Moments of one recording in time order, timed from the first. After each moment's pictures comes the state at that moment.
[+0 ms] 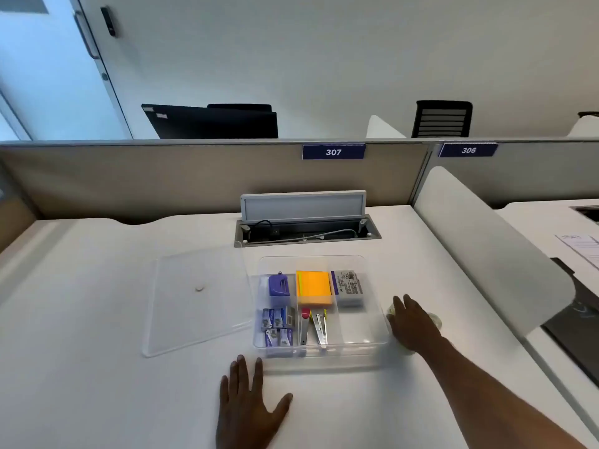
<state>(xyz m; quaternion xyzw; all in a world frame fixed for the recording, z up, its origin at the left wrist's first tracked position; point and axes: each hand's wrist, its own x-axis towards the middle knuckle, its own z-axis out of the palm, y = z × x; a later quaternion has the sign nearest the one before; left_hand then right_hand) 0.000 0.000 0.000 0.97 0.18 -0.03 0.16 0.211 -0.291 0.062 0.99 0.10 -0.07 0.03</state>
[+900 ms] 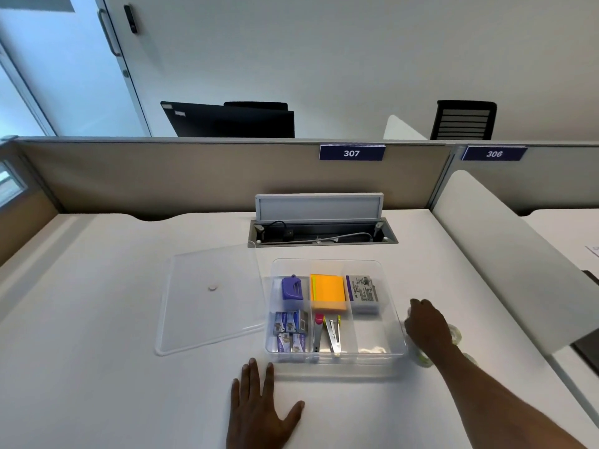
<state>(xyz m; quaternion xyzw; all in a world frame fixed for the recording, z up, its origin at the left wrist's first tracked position) 0.000 0.006 -0.010 0.96 0.20 -0.05 0.21 0.225 -0.270 0.070 1.00 0.06 0.02 -0.04</state>
